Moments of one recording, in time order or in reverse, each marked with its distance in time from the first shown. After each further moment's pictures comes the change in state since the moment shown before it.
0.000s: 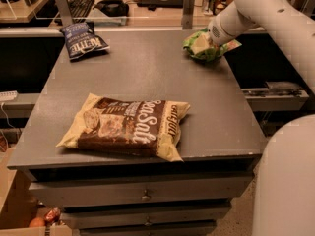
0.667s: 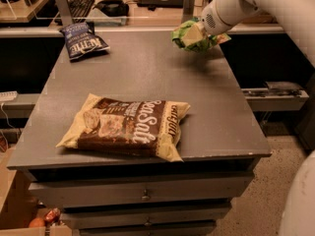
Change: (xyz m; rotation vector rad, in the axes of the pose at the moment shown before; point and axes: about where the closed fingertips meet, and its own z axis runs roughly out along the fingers) arm -0.028 0.050 -0.051 -0.055 -0.059 -0.088
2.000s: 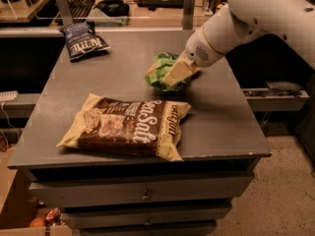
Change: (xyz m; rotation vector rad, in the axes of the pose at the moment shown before) arm 0.053 0.142 -0.027 -0.310 0.072 -0.251
